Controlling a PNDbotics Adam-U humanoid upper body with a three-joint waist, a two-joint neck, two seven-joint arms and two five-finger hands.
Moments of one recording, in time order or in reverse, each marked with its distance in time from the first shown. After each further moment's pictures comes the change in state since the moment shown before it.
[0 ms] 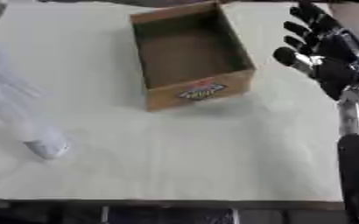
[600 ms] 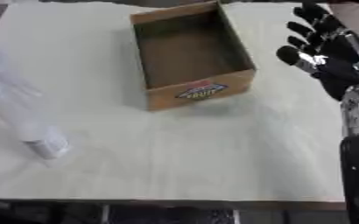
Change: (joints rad) left arm 0.006 0.001 -0.030 0.000 -0.027 0.031 -0.043; right arm 0.000 0.000 0.000 0.000 -0.002 0.002 -0.011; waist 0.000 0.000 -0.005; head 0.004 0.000
